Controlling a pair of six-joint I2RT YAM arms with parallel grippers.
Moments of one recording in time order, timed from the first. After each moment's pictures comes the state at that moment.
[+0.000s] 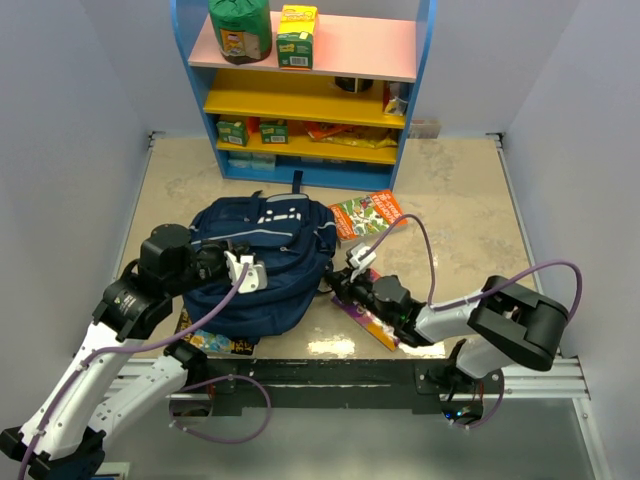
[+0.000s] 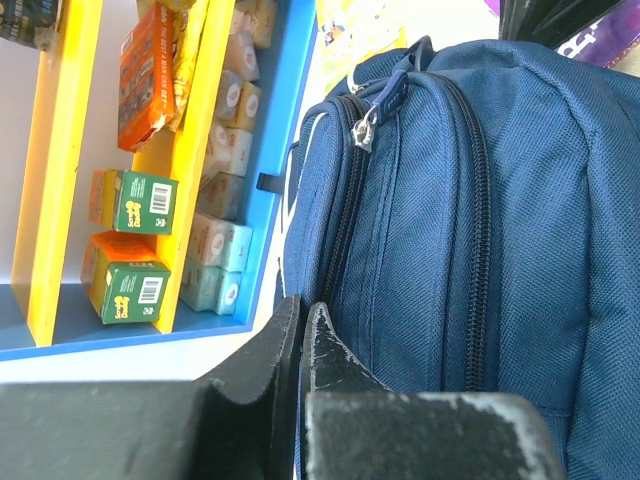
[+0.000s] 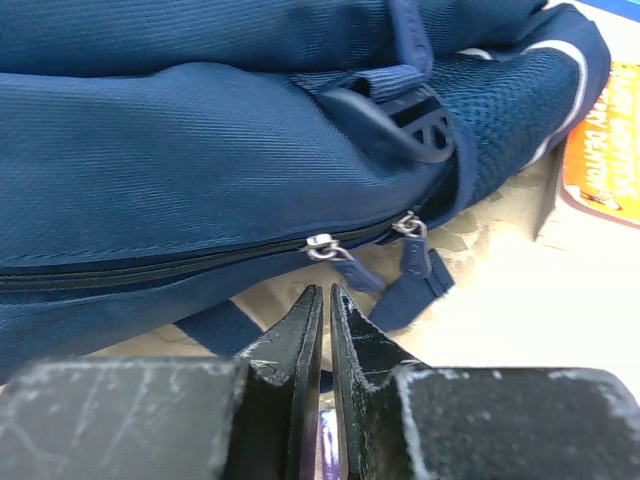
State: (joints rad) left arm -0.52 0.67 0.96 -0.72 0.30 1.02; right arm 0.99 1.46 0.28 1.02 0.20 0.23
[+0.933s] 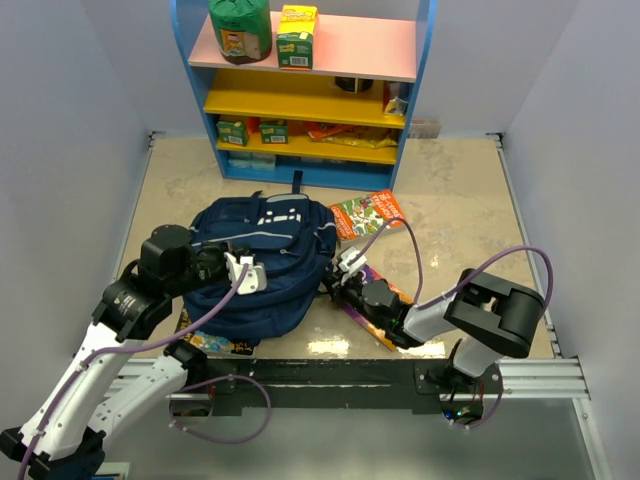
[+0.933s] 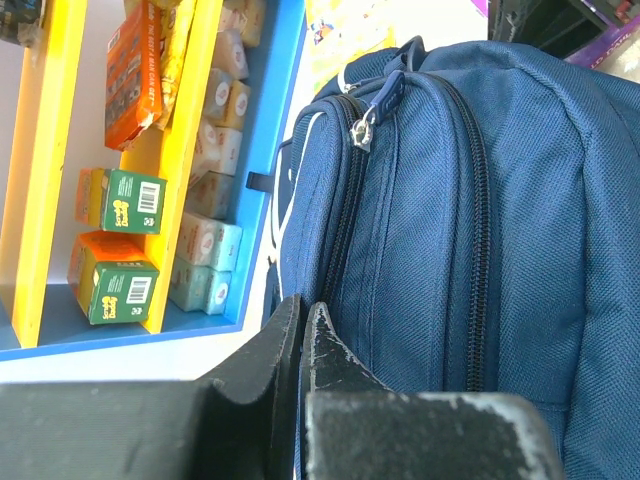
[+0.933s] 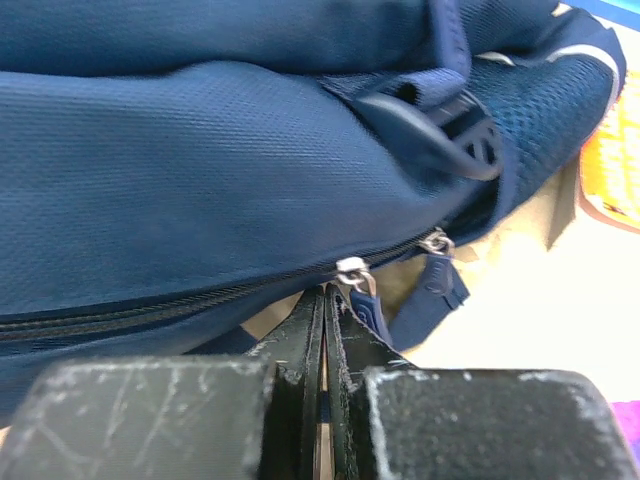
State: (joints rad) left arm -0.52 0.67 0.96 -0.74 0.31 1.01; right arm 1.05 1.60 0.32 1.11 0.30 0.19
